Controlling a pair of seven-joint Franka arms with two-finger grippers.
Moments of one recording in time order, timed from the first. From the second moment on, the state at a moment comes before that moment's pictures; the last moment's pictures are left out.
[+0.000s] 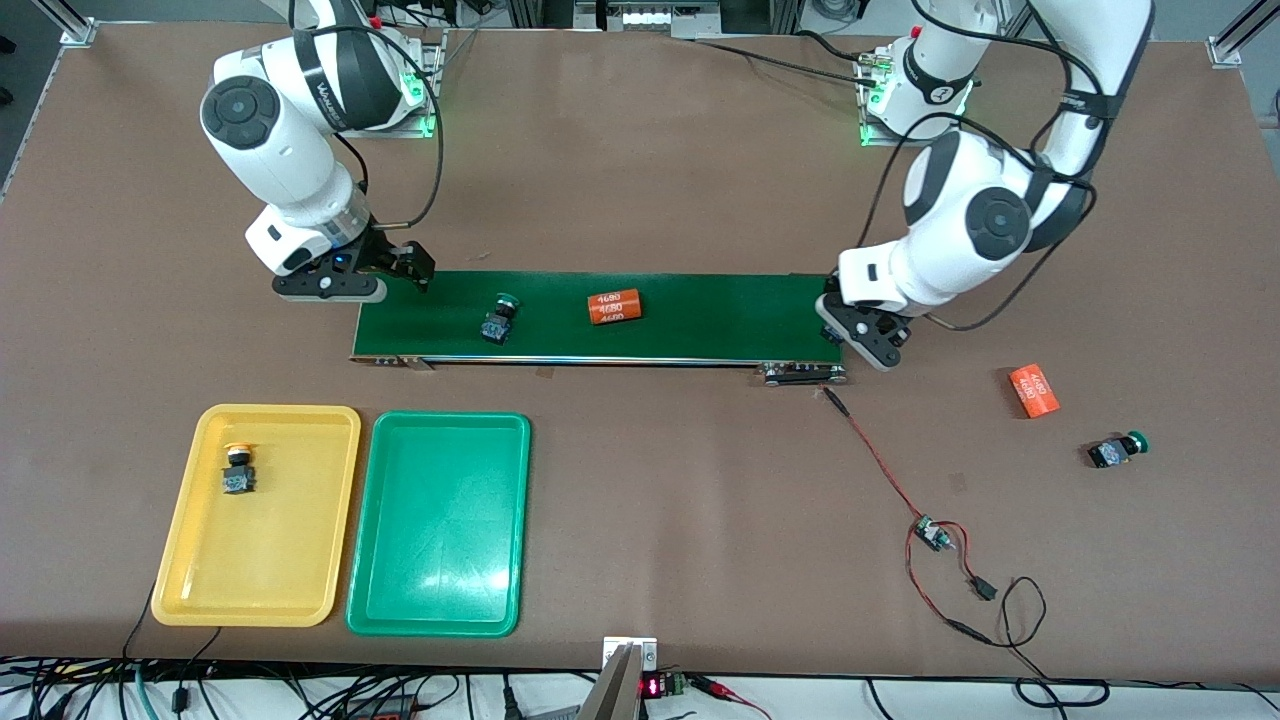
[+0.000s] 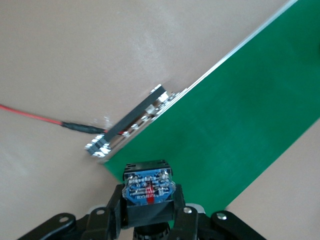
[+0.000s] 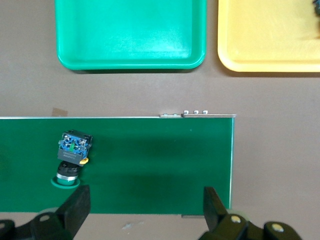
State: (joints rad) left arm -0.10 0.21 -0.28 -2.13 -0.17 2.30 0.36; right arm 0.11 -0.06 0.23 -2.32 0.00 2.35 0.35
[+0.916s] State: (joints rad) left arm -0.20 0.31 -0.28 -2.18 -0.17 2.50 -0.13; right arm 0.12 -0.01 0.24 -2.40 -0.01 2.42 0.55
